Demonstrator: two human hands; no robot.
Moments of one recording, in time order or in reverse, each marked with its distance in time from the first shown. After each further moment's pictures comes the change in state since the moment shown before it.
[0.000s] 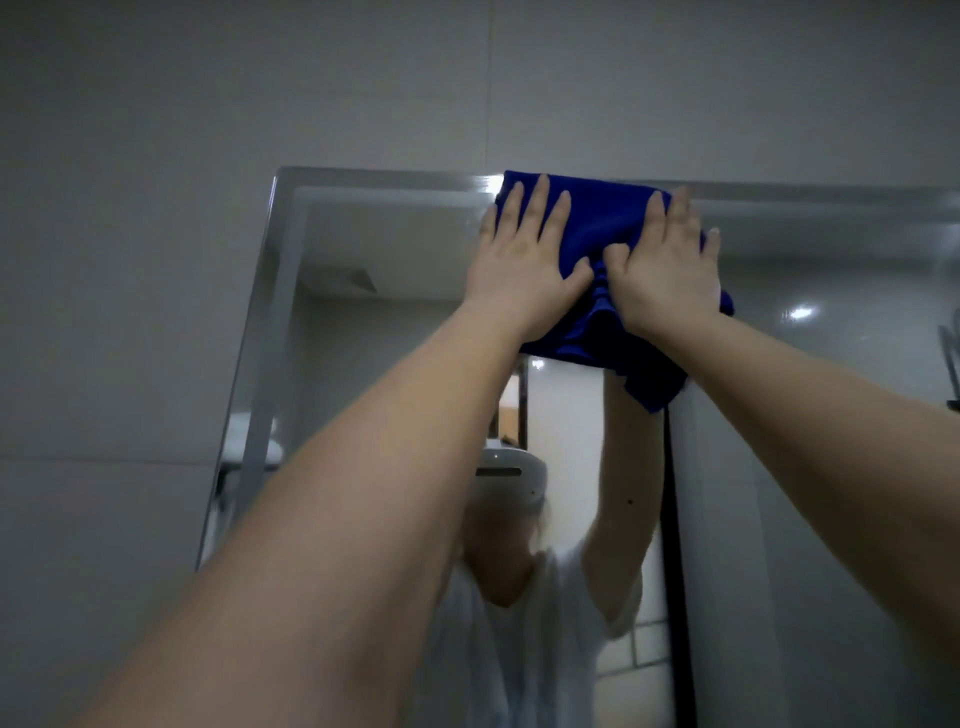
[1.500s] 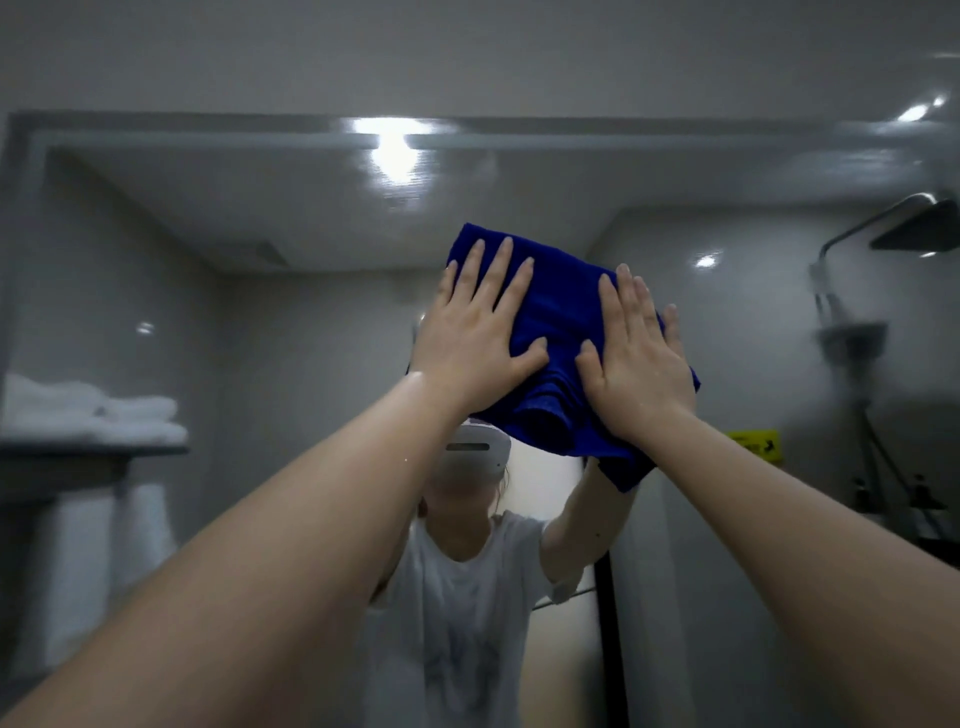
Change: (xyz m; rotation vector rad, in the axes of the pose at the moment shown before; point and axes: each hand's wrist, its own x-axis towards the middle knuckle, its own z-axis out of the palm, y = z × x) left_hand -0.075 0.190 0.051 0.064 -0.091 0.171; right_hand -0.128 0.231 -0.008 -0.088 -0.071 -0.108
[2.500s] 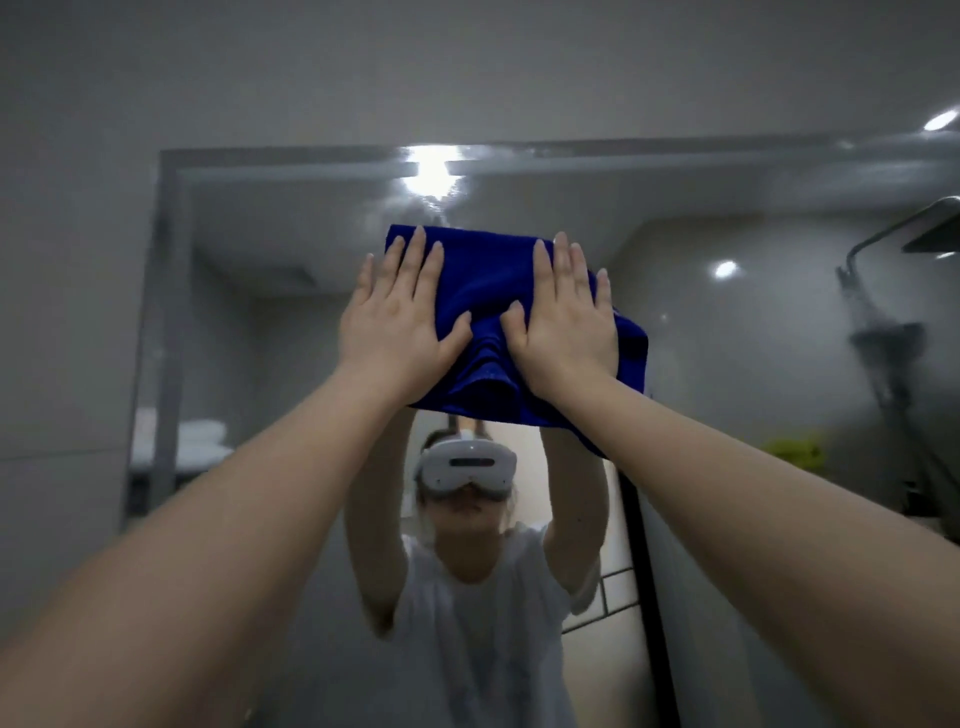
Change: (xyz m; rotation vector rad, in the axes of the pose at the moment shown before) left_hand -0.051 -0.175 -0.029 0.065 0.048 -0.175; right_hand 0.050 -0.196 0.005 0.054 0.083 0.004
